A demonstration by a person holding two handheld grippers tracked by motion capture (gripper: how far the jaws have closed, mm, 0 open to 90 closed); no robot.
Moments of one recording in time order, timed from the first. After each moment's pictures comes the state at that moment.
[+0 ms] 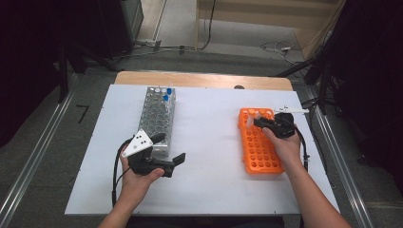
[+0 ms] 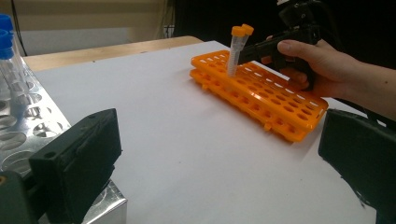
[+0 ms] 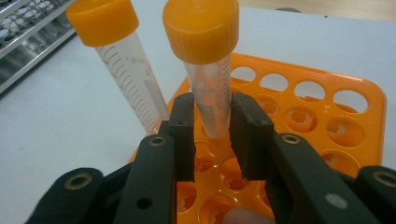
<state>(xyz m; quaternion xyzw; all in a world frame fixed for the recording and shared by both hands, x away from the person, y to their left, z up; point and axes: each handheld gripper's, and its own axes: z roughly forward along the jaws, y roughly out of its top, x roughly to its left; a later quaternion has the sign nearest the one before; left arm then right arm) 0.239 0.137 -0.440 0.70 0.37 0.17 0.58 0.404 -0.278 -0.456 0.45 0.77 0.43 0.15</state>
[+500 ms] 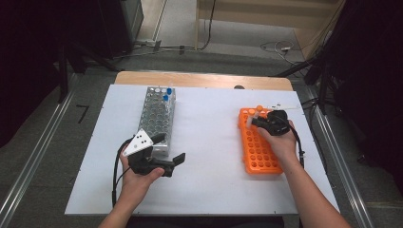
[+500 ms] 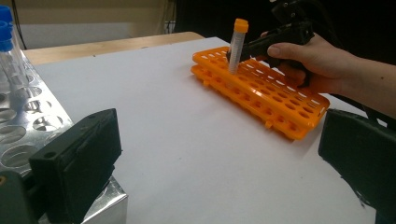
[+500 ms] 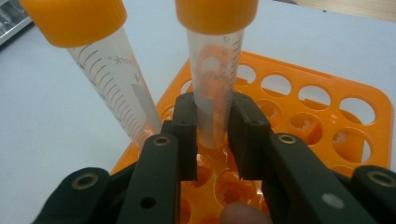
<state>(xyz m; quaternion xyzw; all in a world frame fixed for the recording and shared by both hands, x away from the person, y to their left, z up) 0.240 0.137 -0.441 0.71 0.38 0.16 0.58 0.413 -0.263 -0.457 0.45 0.79 0.38 0.17</state>
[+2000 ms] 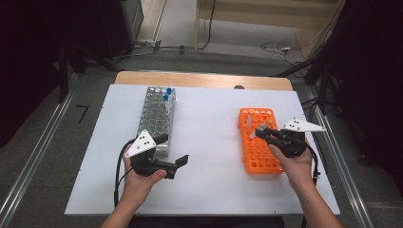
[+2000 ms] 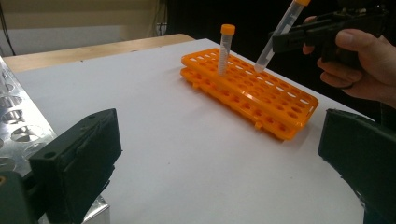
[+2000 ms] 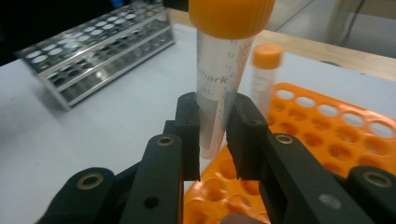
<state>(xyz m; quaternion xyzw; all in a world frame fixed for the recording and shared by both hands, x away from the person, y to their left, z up) 0.237 0.130 -0.437 0.71 0.36 0.16 0.58 0.321 -0.274 -0.419 0.34 0.78 0.49 0.17</state>
